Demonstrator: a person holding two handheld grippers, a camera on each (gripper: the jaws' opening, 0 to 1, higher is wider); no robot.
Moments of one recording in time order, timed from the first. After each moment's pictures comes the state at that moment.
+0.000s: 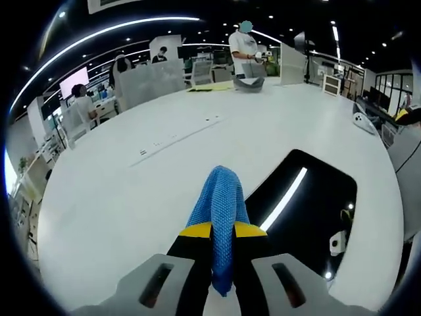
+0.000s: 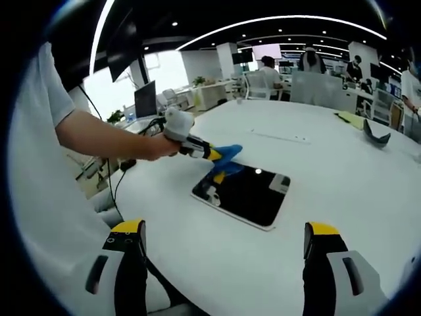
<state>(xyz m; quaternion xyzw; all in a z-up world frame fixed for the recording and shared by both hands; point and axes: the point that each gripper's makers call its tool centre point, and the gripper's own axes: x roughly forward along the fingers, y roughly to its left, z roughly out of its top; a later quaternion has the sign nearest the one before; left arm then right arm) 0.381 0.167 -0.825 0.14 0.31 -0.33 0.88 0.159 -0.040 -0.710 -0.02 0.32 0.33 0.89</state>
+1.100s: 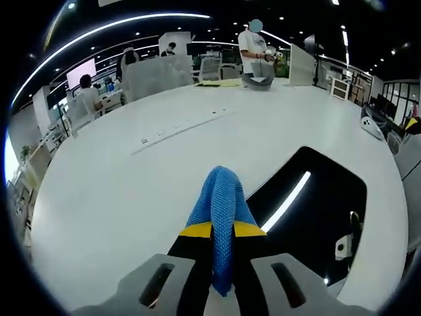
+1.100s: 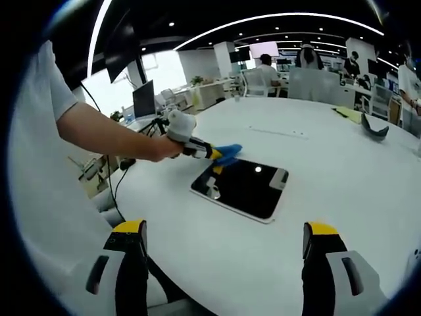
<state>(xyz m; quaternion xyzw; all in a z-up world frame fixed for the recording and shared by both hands) 0.384 0.165 -0.841 0.12 0.32 -0.31 0.89 0.155 -0.048 -0.717 -0.02 0.33 0.33 0.89</state>
